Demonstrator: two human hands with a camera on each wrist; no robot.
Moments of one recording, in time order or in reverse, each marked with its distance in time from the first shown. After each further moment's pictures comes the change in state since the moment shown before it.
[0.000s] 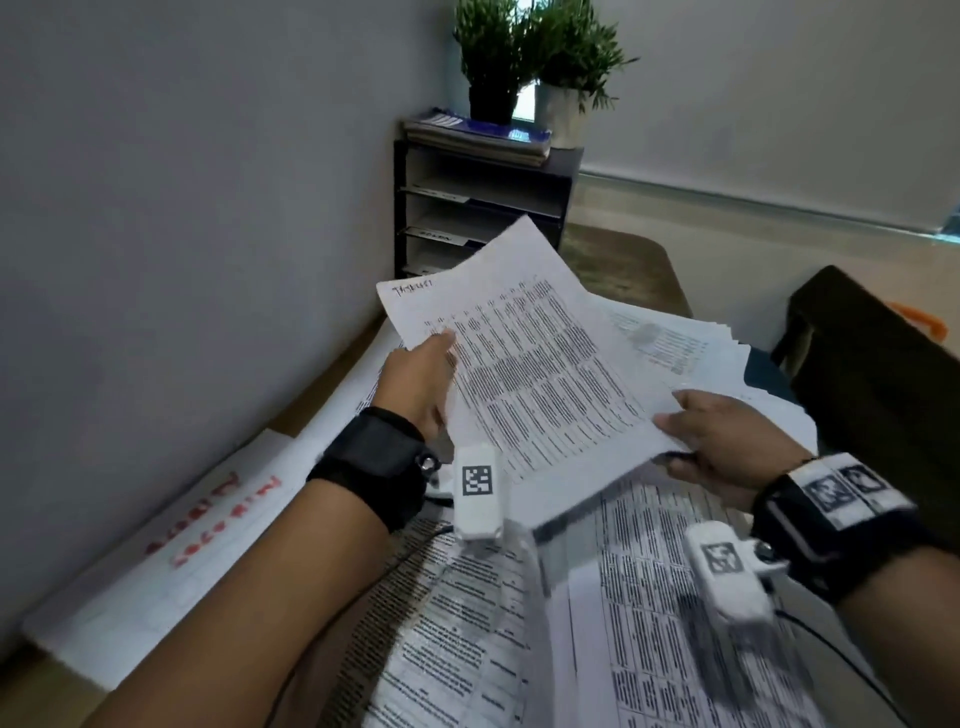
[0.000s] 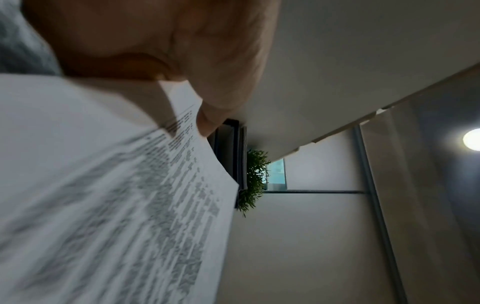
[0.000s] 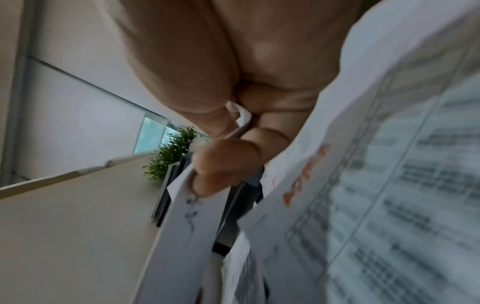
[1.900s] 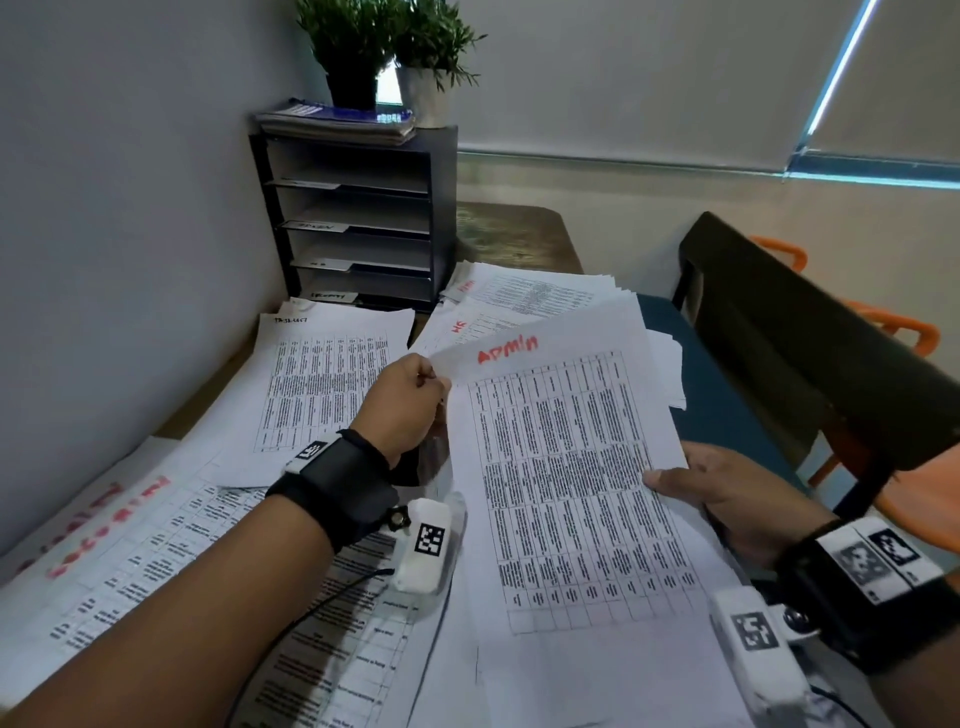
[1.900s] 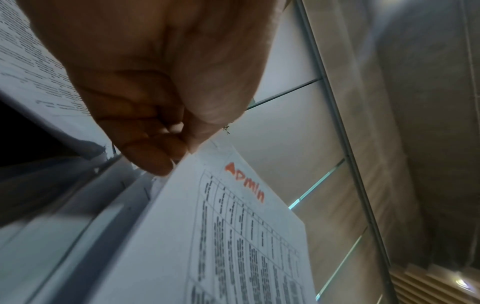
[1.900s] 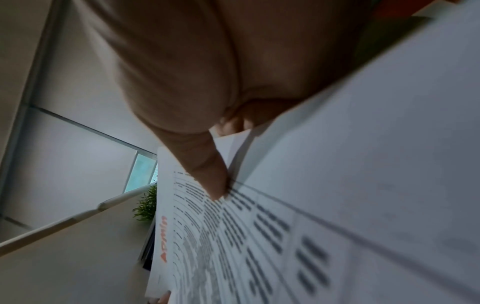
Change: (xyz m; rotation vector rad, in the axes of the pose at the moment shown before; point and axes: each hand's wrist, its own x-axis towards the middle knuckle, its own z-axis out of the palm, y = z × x) left_hand -0.077 -0.054 0.064 0.616 -0.257 0.212; right_hand -0.123 0.080 -0.094 0.037 -0.105 0.044
